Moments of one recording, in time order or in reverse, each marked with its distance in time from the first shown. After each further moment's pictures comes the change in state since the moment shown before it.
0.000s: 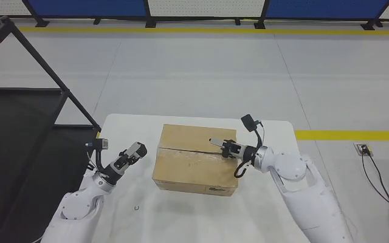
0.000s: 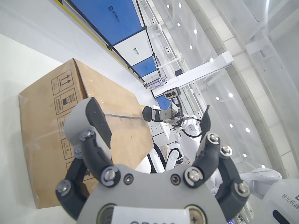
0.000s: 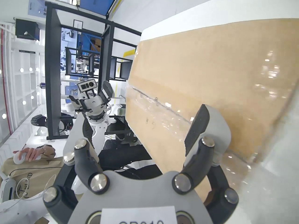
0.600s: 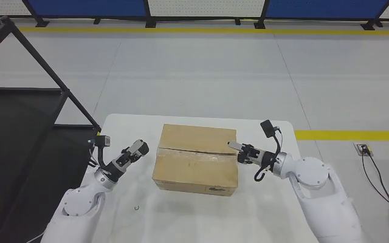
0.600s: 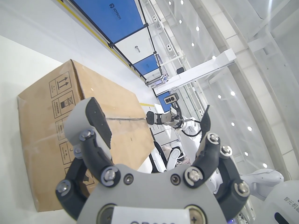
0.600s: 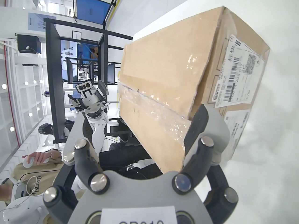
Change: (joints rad) left arm -0.029 0.001 0.020 0.007 0.017 0.021 0.002; right arm -0.110 0.047 0.150 -0.053 0.031 -0.010 0.077
